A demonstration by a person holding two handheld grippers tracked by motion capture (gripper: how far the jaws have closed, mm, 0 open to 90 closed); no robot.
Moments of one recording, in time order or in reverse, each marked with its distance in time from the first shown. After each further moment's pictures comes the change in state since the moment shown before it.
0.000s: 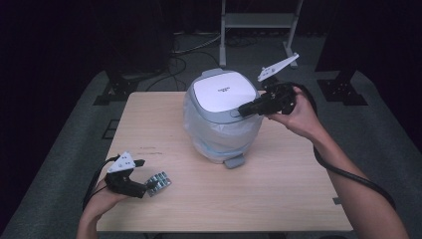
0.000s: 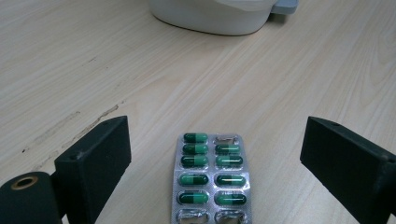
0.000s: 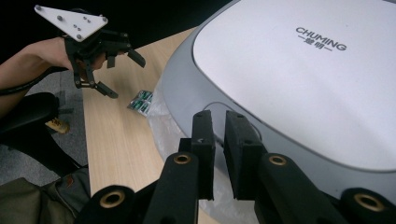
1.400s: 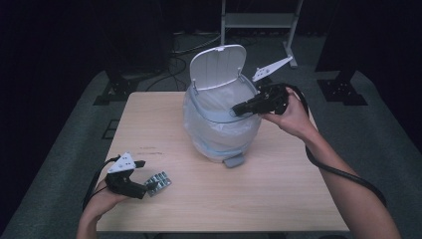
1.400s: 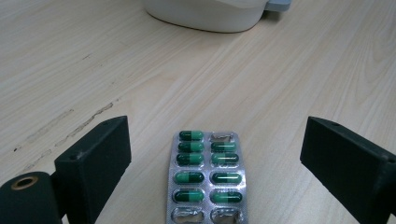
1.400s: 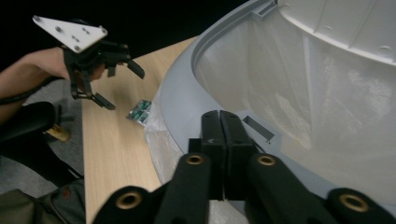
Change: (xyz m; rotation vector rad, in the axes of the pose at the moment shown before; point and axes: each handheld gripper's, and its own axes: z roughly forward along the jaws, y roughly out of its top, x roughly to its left) left arm 0.000 -0.001 0.001 0.002 -0.017 -0.007; right arm -0.003 0.001 0.014 -0.030 0.004 -0.009
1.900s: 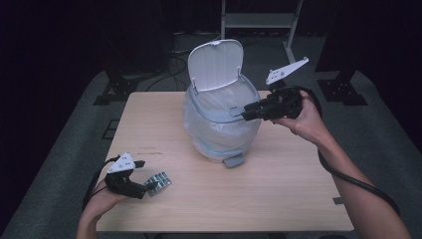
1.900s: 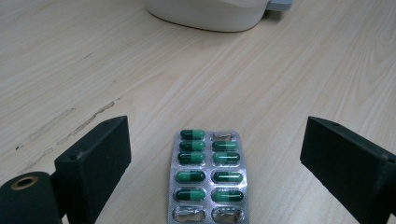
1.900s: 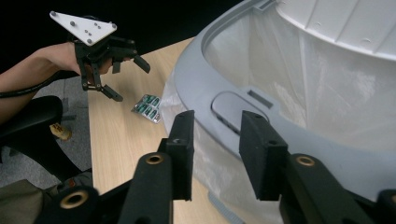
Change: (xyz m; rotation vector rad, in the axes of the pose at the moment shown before) left arm 0.000 0.000 0.000 0.009 0.001 0.004; right arm 0.006 -0.018 -0.027 -0.024 0.004 0.009
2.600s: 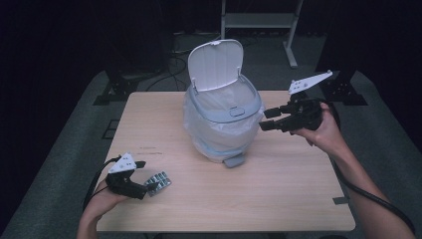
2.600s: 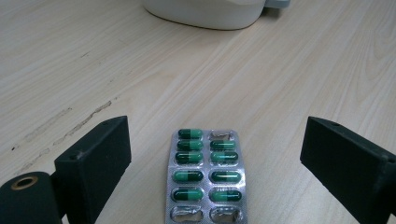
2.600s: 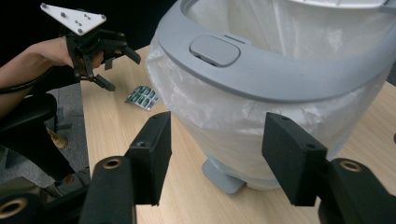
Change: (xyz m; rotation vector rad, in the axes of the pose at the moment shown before) left arm -0.001 0.000 0.001 0.005 -0.002 0.003; right arm -0.008 -0.046 -0.024 -0.038 -0.034 0.053
